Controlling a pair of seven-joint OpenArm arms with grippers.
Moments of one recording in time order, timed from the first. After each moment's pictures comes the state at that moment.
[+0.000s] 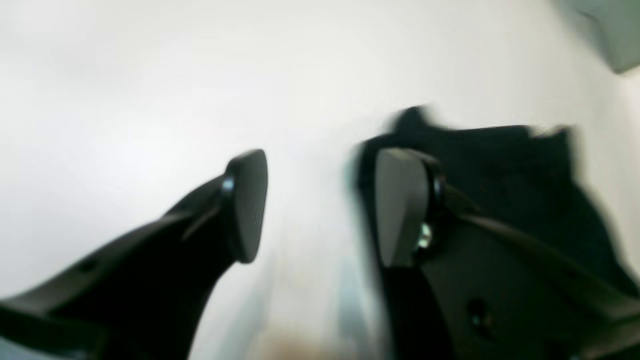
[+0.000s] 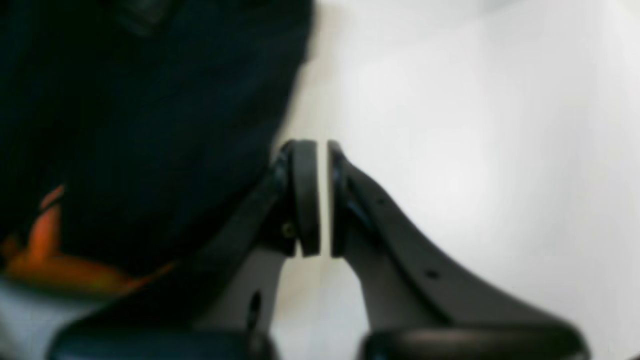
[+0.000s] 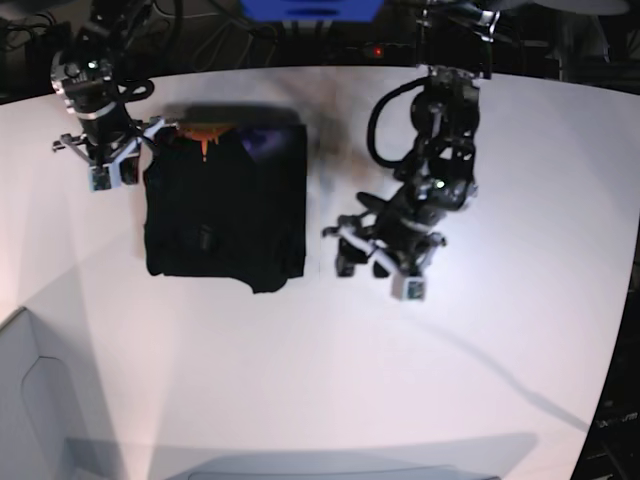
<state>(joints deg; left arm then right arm) 1.2 -4.7 6.7 102.8 -22.3 1.4 48.3 -23.9 -8.2 31.2 117.1 1.9 38.9 -41.7</state>
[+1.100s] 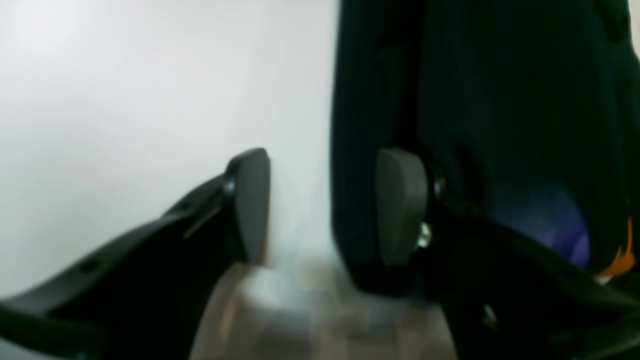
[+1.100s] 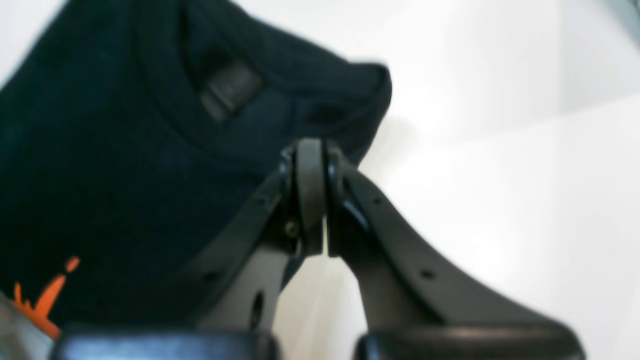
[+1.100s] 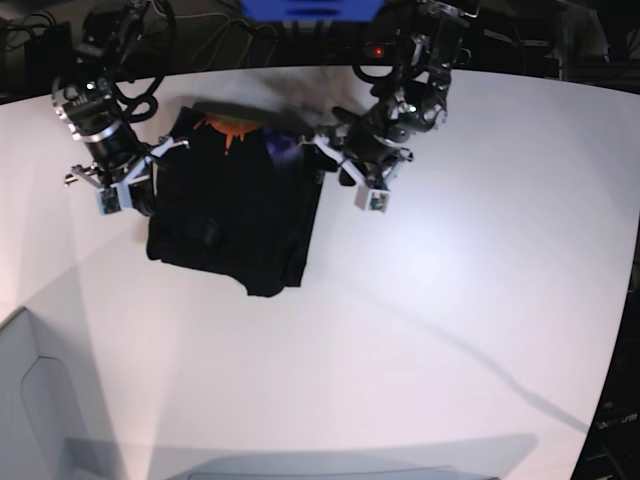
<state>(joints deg) 17.6 -3.6 14.2 98.7 -23.0 0.6 43.0 -20.7 -1.7 26.7 112.8 6.3 38.9 -35.1</state>
